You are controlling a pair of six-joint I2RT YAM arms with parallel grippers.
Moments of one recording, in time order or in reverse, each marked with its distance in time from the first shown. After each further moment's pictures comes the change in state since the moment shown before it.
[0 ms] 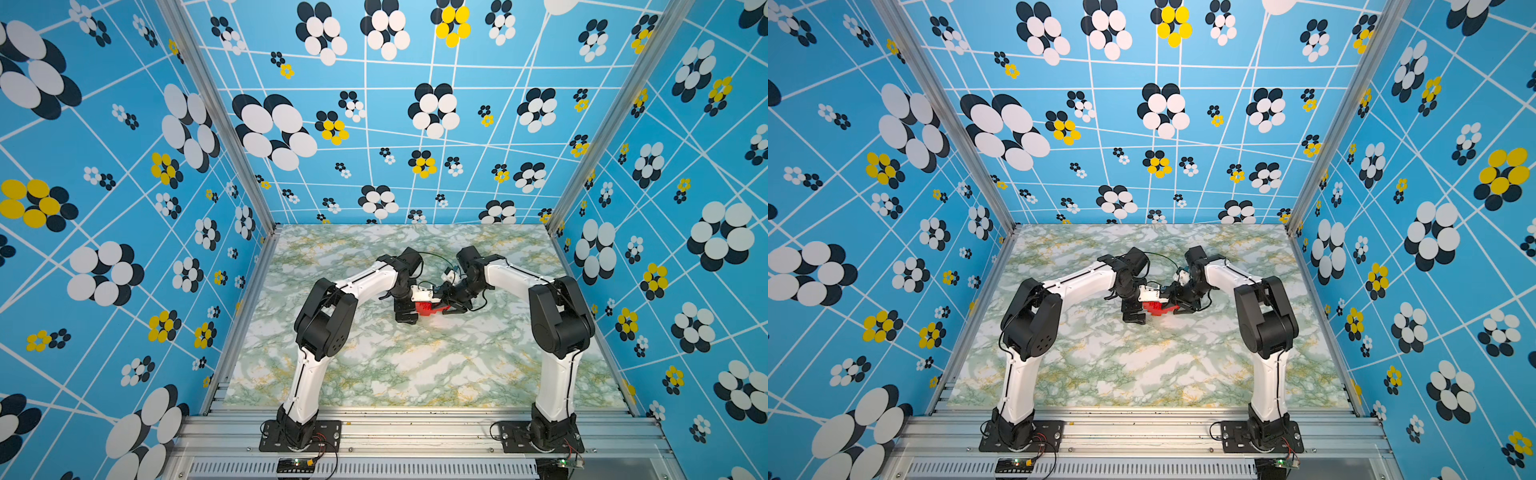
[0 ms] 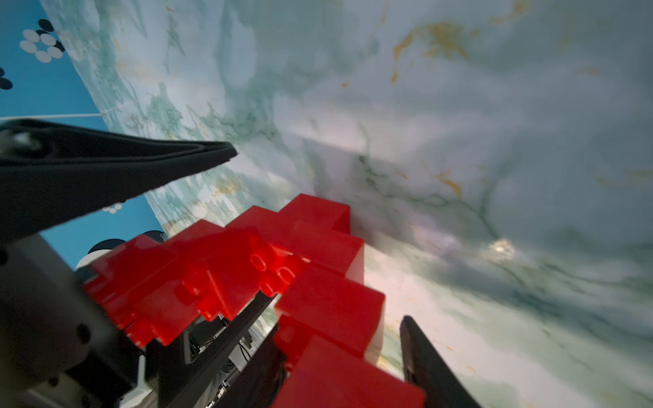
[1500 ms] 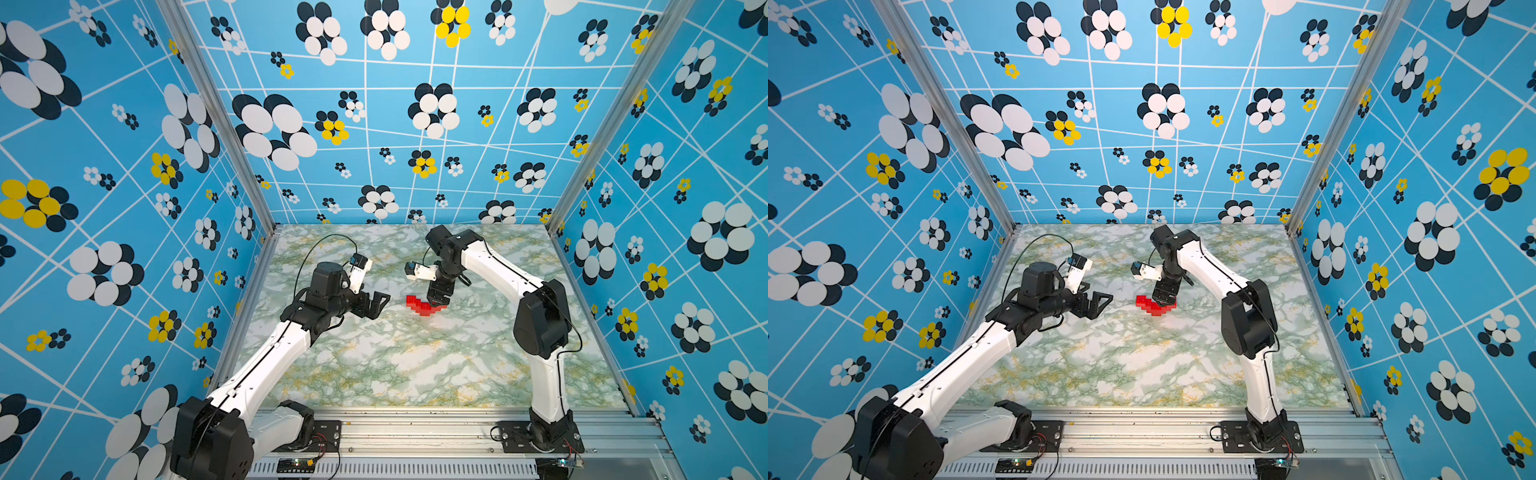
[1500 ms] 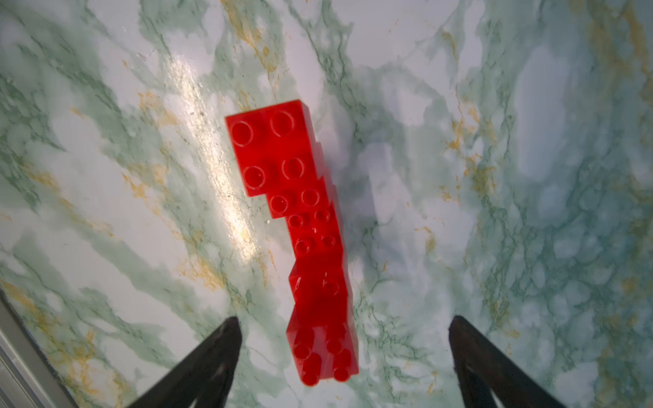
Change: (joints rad) left arm 0.270 -0.962 -0.781 0.535 0.125 -1.011; right arm 0.195 0.108 0.510 -0.398 0.498 -1.185
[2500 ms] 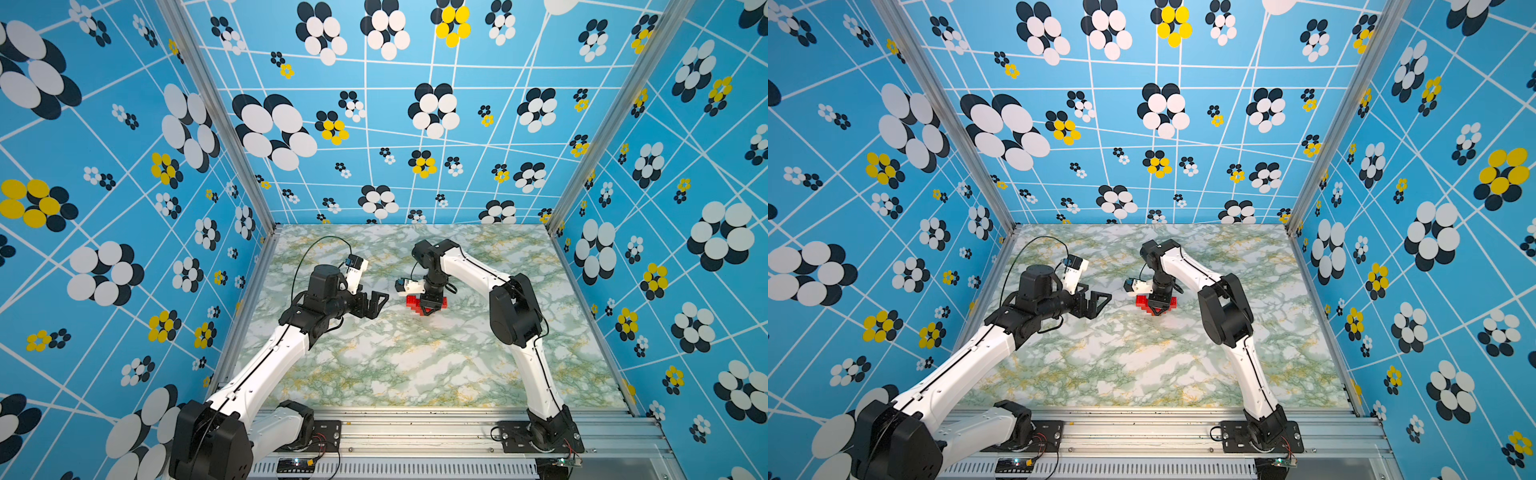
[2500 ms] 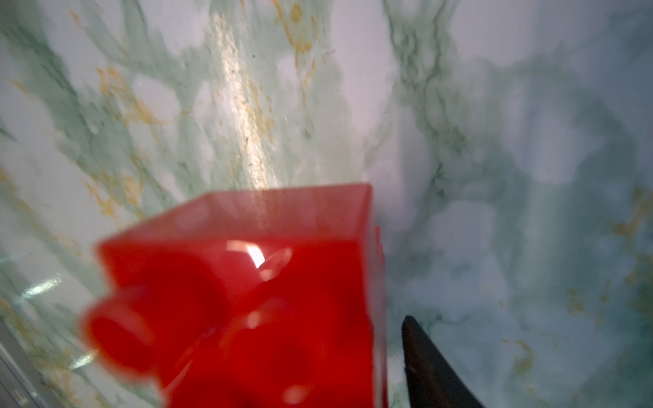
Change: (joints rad) left arm 0.015 -0.012 -0.036 0.050 0.013 -0.054; right arm 0.035 0.195 0.072 -0.041 -0.055 -0.054
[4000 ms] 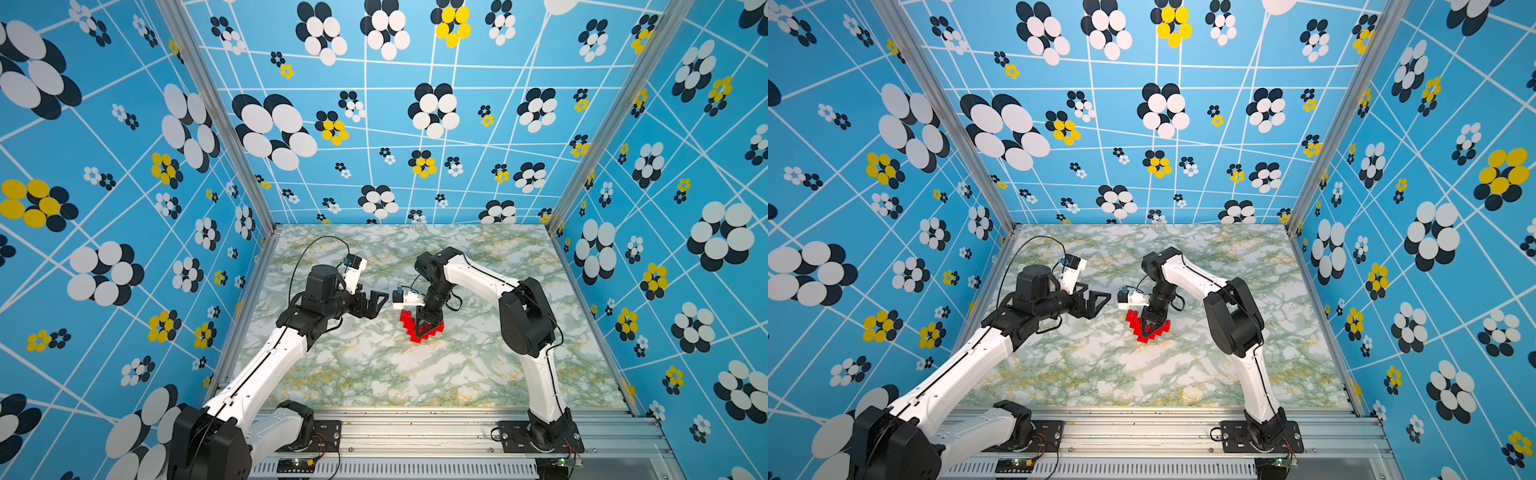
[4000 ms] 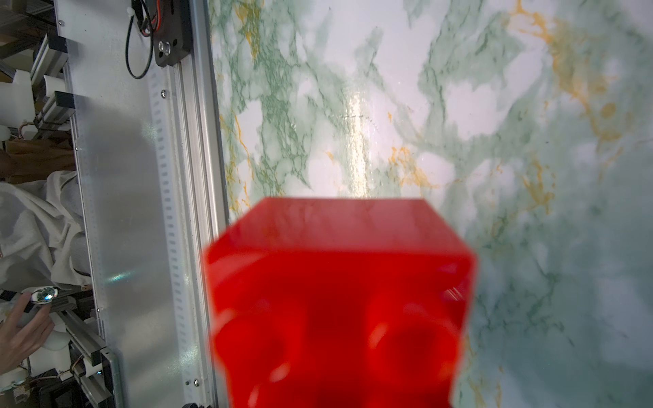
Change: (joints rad) left arm 0.005 -0.023 -0.001 -0.002 0.020 -0.012; right arm 0.043 -0.143 -0.211 -0.083 -0.418 0.025
